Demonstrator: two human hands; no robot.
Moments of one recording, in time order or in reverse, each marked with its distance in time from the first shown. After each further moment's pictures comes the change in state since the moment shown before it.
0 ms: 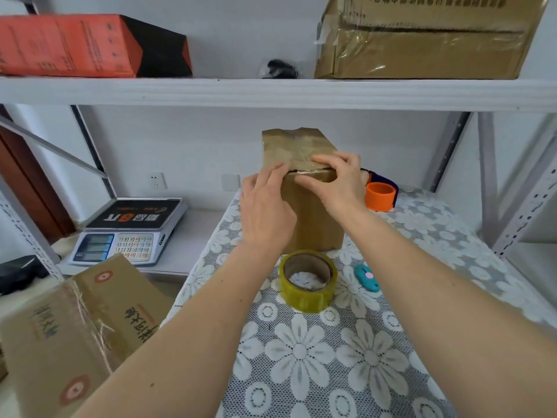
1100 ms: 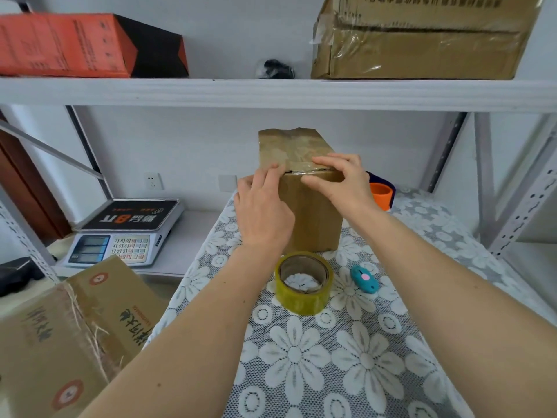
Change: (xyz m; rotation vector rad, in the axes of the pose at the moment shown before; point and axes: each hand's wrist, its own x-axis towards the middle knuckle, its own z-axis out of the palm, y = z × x) left_hand 0.000 0.006 0.005 0.100 0.010 -0.039; right_hand 0.006 0.013 -0.016 0.166 -0.108 -0.028
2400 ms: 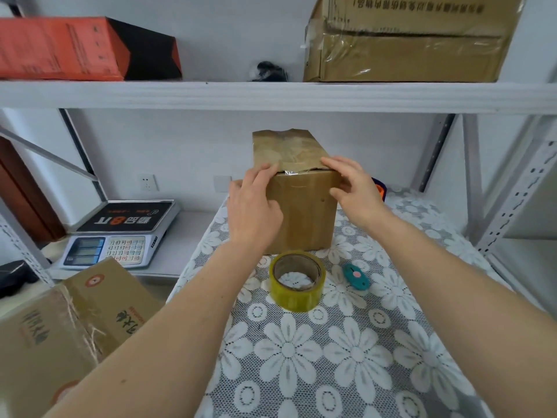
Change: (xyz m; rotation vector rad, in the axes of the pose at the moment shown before) left_hand 0.003 -0.004 -0.012 -0.105 -0.077 0.010; right_hand -0.010 0.008 -0.032 -0.008 -0.132 -0.024
